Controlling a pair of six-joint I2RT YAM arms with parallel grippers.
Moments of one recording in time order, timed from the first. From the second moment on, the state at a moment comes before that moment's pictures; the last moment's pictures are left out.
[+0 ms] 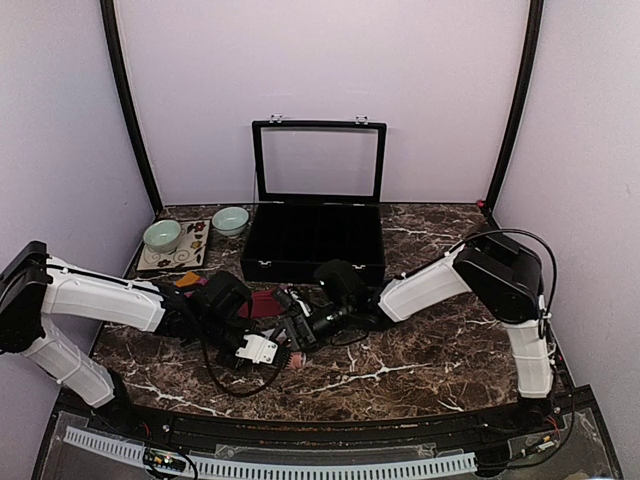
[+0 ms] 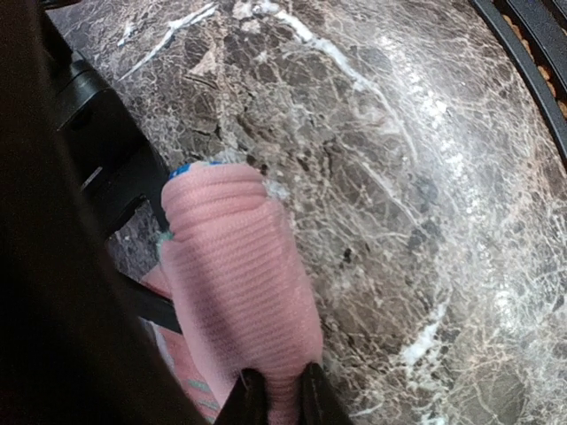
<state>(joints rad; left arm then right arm) -0.89 1.46 0.66 -0.25 0.20 1.02 1.00 2.18 1.20 0.30 -0.85 0.66</state>
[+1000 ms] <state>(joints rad) -0.72 1.88 1.13 -0.65 0.59 0.94 0.99 1.83 0.71 0.48 -0.30 0.62</state>
